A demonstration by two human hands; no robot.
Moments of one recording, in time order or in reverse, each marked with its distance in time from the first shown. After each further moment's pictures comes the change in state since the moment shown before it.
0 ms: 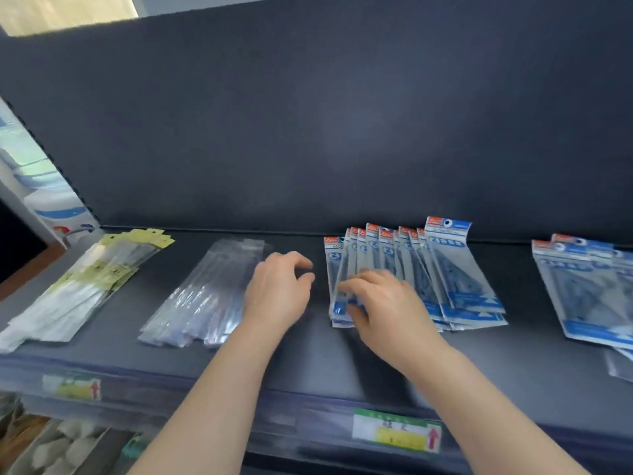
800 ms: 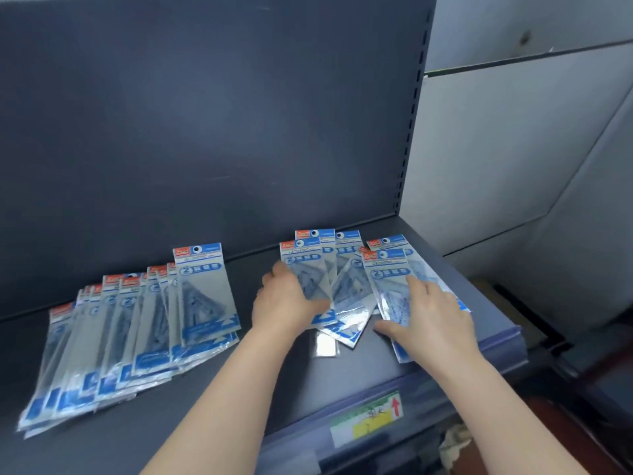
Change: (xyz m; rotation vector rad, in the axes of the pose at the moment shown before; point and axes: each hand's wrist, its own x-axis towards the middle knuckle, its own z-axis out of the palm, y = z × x) left_hand -0.064 0.302 0.196 0.022 -0.409 0.216; right_hand -0.207 0.255 -0.154 -0.233 -0.012 1.007
